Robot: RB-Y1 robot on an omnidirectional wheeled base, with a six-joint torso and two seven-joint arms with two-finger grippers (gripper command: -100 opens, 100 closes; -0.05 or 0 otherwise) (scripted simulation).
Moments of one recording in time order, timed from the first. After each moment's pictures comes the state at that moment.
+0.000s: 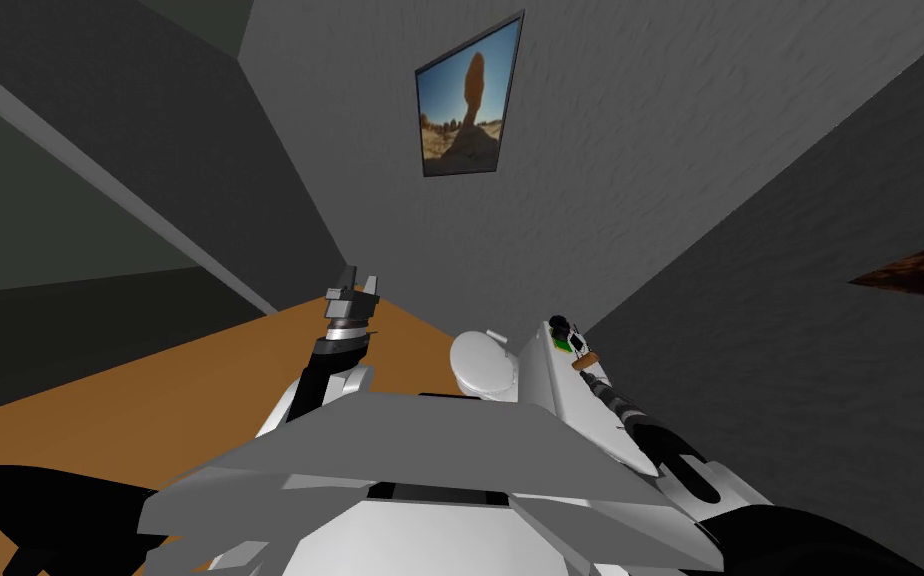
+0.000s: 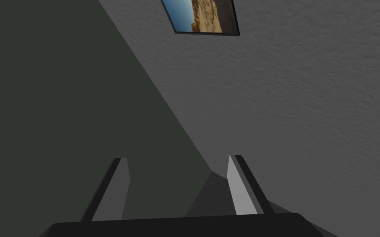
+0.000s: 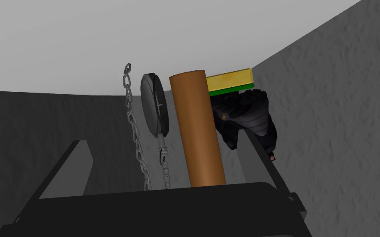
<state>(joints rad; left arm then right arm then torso) 0.50 0.01 0.02 -2.40 -0.10 -0.42 0.15 0.81 -0.83 -0.24 -1.74 0.16 0.12 0.21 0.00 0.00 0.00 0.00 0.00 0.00</state>
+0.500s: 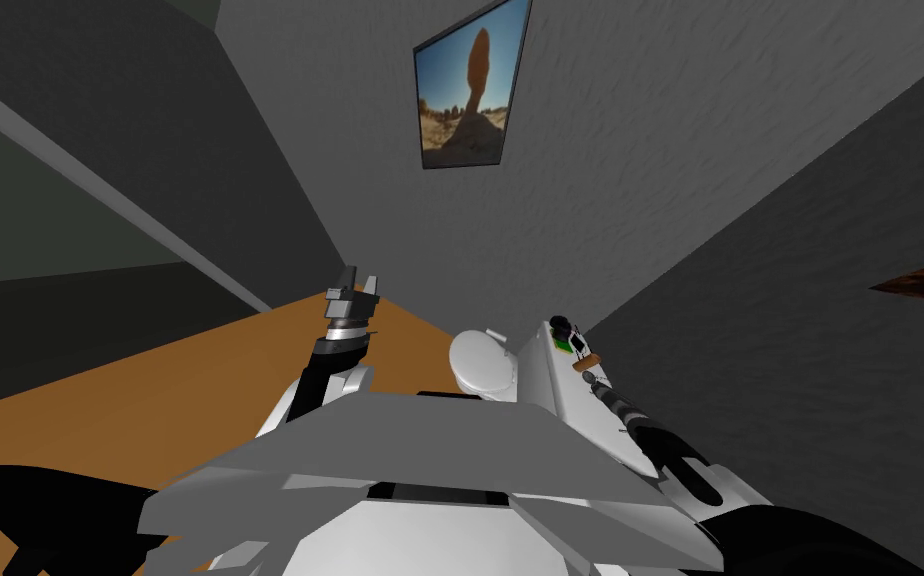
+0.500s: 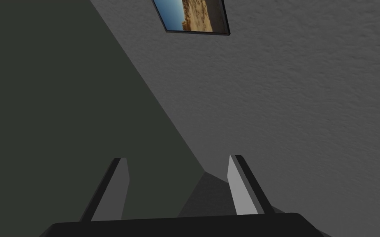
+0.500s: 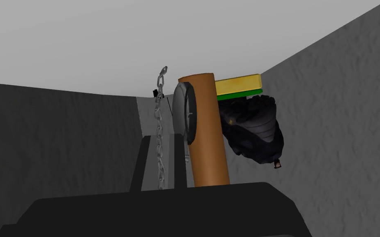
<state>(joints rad) 0.50 0.01 0.02 -2.40 -0.10 -0.42 0.15 0.82 -0.83 -0.24 -1.73 0.17 0.13 0.22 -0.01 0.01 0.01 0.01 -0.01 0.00</state>
